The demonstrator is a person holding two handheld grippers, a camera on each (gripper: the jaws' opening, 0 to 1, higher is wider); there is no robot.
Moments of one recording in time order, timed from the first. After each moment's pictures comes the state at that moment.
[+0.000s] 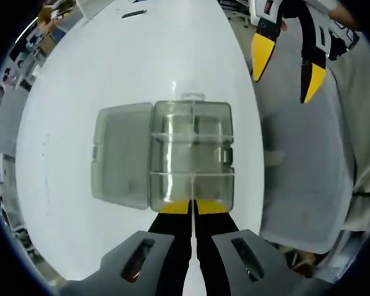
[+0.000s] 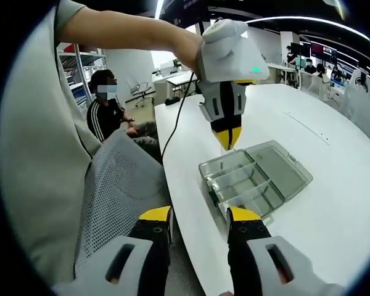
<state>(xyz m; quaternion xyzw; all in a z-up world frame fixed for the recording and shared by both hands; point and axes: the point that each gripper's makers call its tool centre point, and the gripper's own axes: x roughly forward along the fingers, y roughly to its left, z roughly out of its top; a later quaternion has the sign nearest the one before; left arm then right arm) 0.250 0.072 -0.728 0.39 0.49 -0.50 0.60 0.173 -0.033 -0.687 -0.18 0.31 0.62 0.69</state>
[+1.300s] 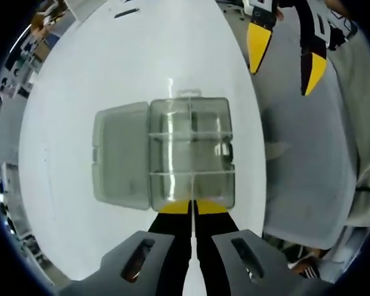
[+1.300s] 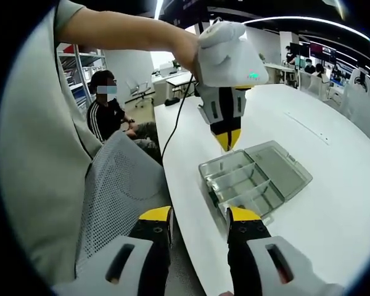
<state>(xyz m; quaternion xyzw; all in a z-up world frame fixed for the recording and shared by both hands) 0.249 0.070 -0.729 0.41 0.48 -0.50 0.59 0.174 -0.034 -0.686 -0.18 0.31 0.62 0.70</state>
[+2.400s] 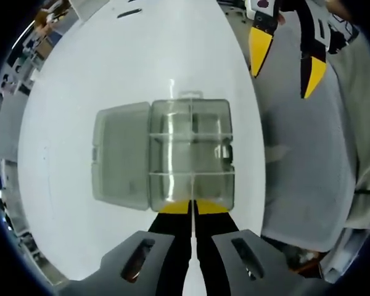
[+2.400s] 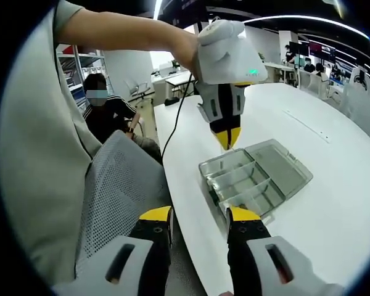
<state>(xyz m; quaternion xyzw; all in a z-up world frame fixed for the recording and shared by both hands) 0.249 0.069 -0.729 0.40 0.48 -0.50 0.59 0.173 -0.035 -0.687 -0.18 0.31 0.62 0.70</state>
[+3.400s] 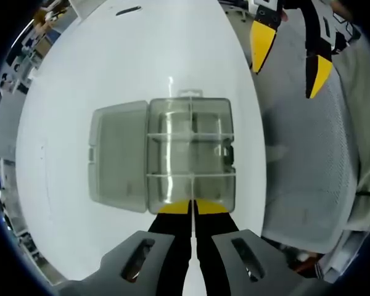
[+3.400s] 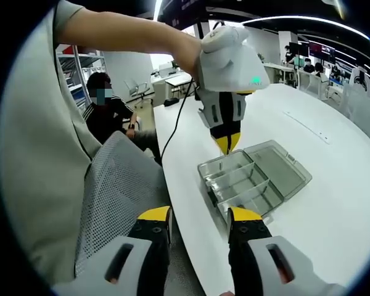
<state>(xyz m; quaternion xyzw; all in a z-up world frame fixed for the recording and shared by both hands) 0.249 0.068 -0.738 0.40 0.49 -0.50 0.59 0.176 -0.034 -0.685 -0.18 0.31 0.62 0.70</state>
